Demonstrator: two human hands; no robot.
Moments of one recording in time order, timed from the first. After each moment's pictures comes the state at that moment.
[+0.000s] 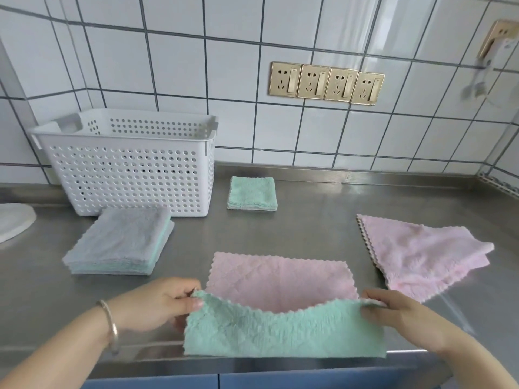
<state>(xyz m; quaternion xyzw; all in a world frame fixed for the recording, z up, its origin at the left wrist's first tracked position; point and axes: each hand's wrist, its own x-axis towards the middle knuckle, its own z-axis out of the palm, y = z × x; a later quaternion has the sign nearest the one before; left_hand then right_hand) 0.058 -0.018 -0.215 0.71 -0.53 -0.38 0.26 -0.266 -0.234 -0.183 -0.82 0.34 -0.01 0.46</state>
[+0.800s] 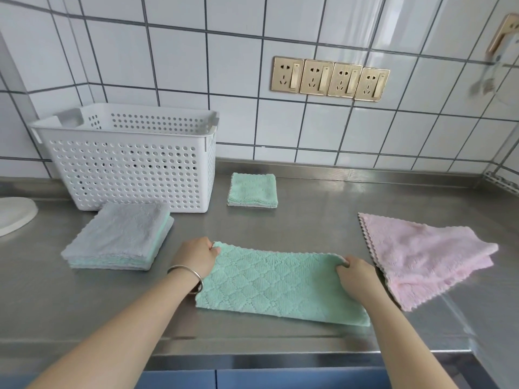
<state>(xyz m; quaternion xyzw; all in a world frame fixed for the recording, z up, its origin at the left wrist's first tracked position) 0.070 -0.122 -0.248 0.91 -0.35 -0.09 0.21 -0.187 -0.283 -0.234 -0.78 0.55 -0.10 0.28</state>
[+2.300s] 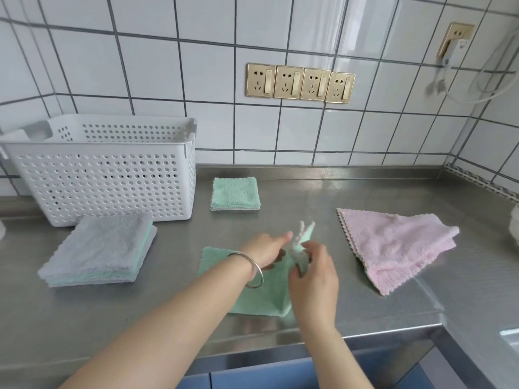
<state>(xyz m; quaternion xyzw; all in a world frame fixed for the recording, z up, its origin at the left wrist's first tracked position) -0.044 -0.178 -0.185 0.71 -0.38 -0.42 0.42 -0.154 -0.183 -0.227 -0.73 0.46 -0.48 0.17</state>
